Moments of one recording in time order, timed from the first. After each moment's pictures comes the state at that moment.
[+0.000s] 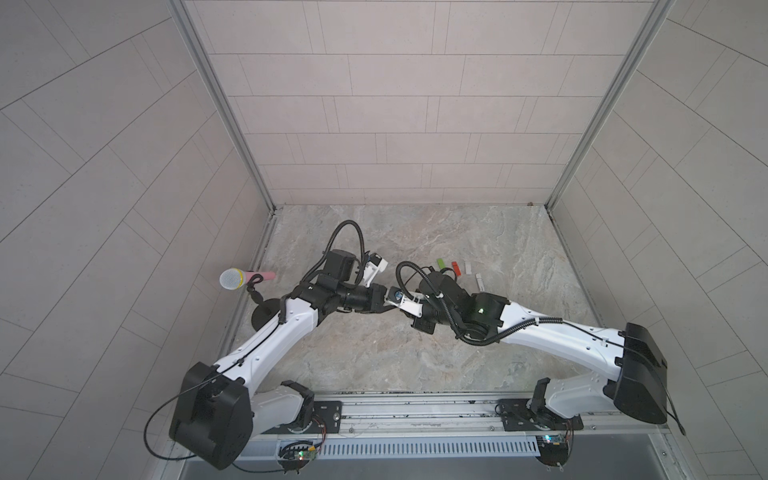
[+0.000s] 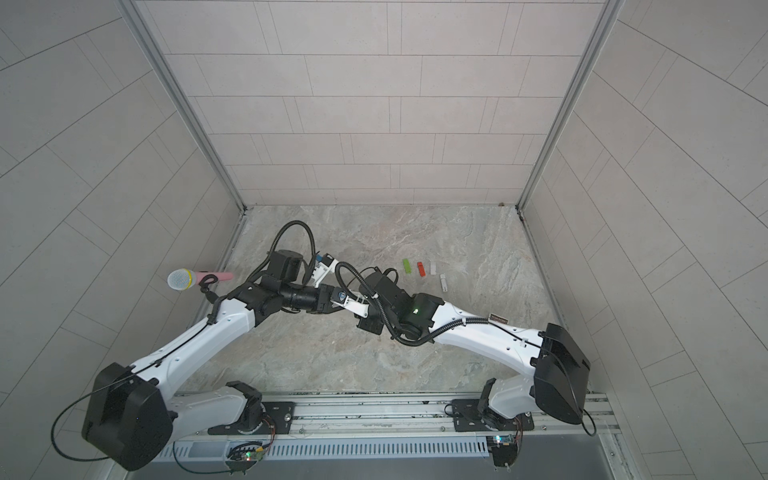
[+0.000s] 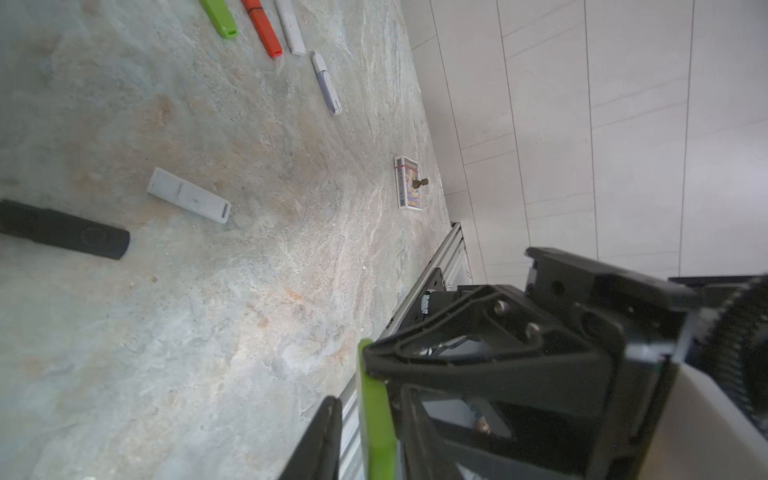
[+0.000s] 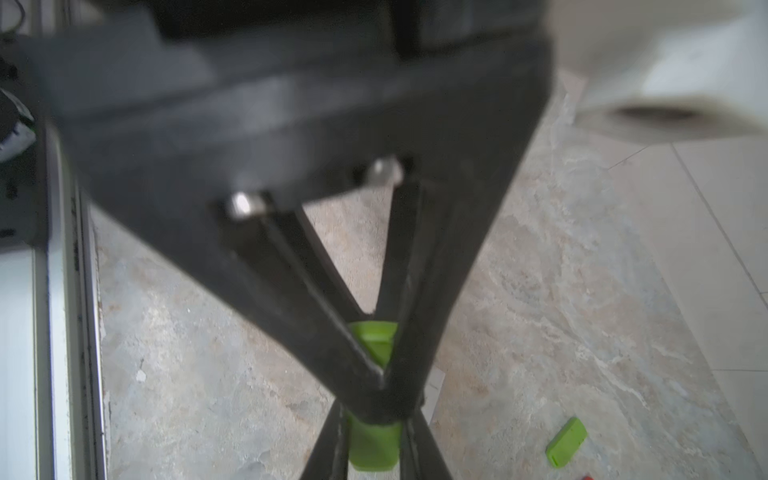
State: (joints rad) left arm -0.43 1.18 0.83 -0.44 0.84 -0.48; right arm 0.98 1.35 1.03 -0.33 0.04 -0.34
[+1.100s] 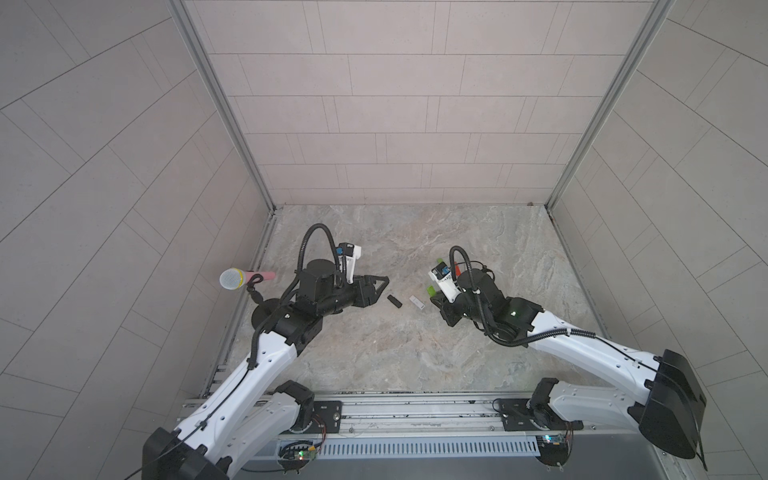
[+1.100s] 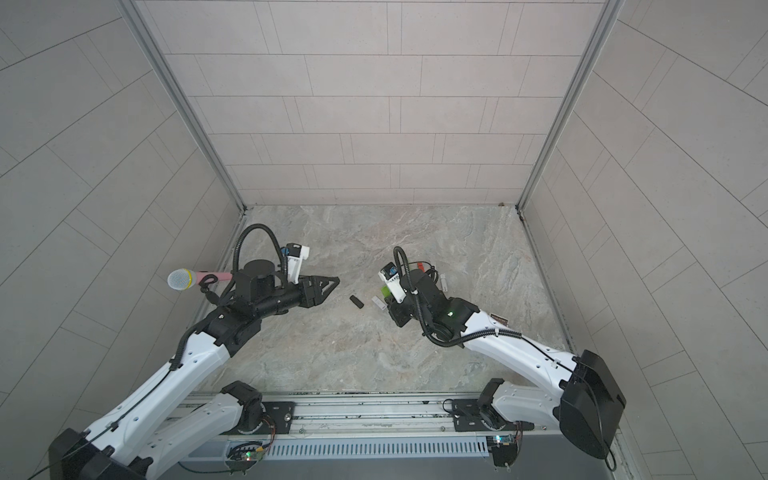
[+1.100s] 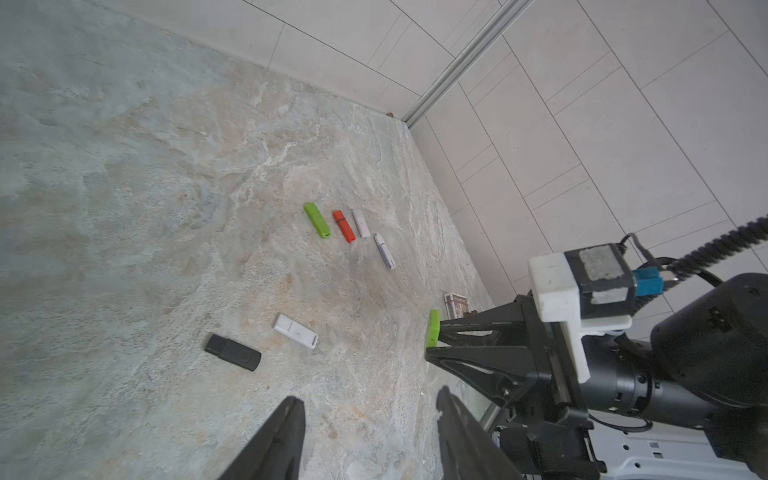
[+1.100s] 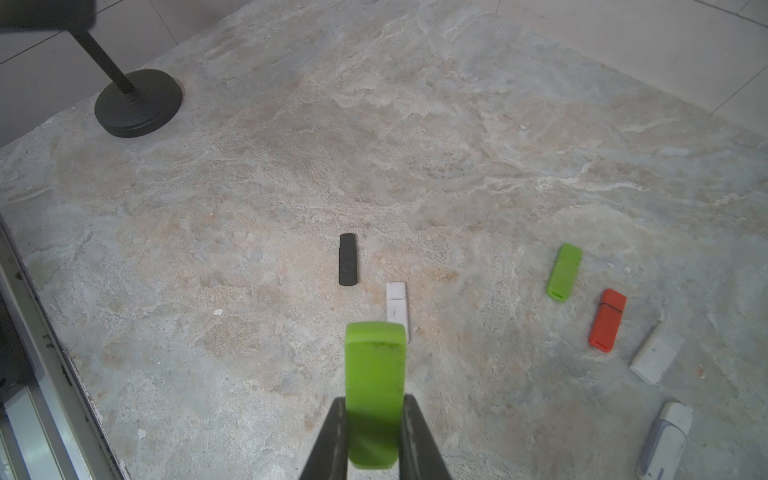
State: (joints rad) left arm -0.43 0.89 0.72 -0.24 0.41 -0.55; right arm 0.74 1.17 0.81 -0.31 0.00 0.09
